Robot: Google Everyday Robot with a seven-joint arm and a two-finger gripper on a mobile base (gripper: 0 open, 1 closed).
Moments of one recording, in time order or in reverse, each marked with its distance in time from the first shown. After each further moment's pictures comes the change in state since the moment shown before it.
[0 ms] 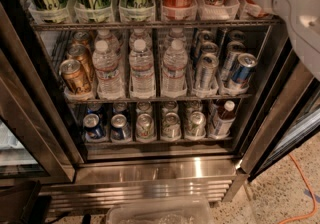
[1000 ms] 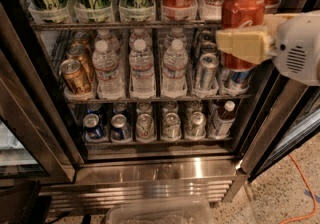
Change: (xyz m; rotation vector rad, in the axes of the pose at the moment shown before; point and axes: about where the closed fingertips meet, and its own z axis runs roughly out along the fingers) arm 0.080 0.029 -0.107 -0.221 0.315 -0.040
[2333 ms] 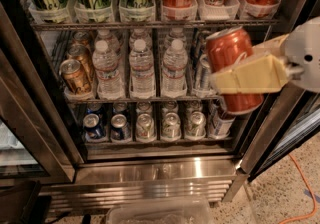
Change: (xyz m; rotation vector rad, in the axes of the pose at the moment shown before) arm 0.033 0.066 -0.040 -0.427 0.348 0.001
